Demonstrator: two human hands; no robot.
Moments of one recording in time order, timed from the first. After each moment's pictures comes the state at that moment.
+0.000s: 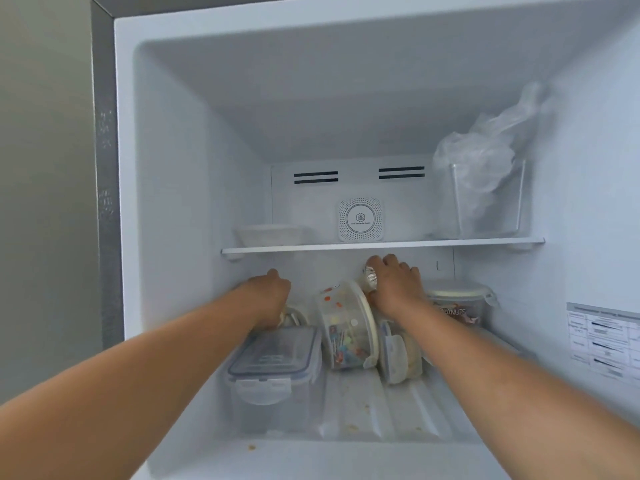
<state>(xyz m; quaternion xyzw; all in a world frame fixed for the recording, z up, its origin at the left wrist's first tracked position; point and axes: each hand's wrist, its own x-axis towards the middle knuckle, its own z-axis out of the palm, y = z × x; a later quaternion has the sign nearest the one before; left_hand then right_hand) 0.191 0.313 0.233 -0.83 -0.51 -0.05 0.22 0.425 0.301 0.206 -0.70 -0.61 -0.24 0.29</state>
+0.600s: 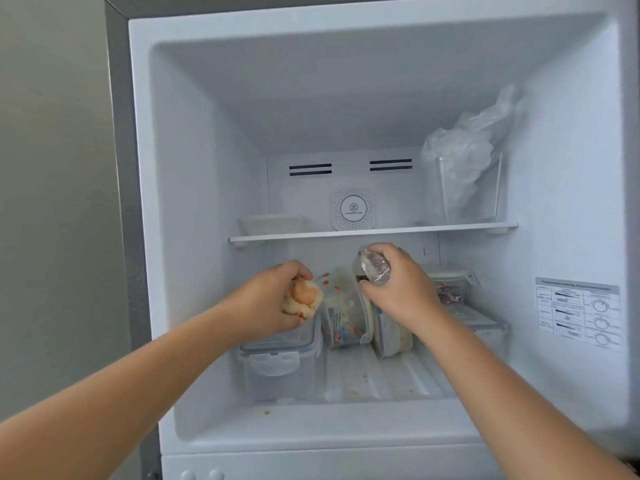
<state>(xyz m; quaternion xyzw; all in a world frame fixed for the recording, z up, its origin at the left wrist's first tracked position) 0.157 0.223 0.218 -0.89 -0.34 -0.31 -0.05 0.384 0.197 0.195 -0.59 -0.61 -0.13 0.52</state>
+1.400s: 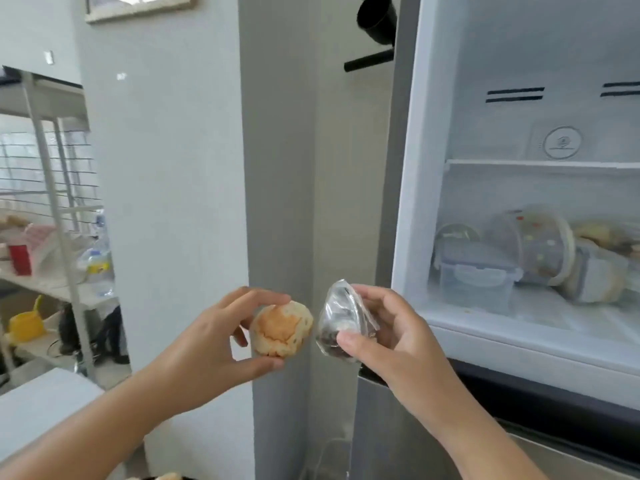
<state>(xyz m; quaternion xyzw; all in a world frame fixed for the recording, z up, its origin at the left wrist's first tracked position) -0.144 0.070 0.090 -0.81 -0.44 -0.38 -0.03 0.103 0.071 0.094 -0.32 -0.71 0.37 0.50</state>
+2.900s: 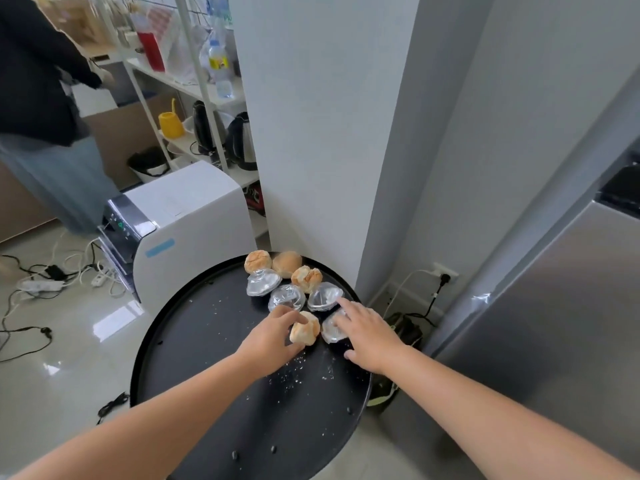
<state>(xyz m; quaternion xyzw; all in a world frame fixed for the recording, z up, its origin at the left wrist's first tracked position) -0.253 -0.017 -0.239 -0.60 -0.73 -0.17 -0.28 -0.060 0.081 -0.227 -0.30 -0.94 0.10 -0.09</state>
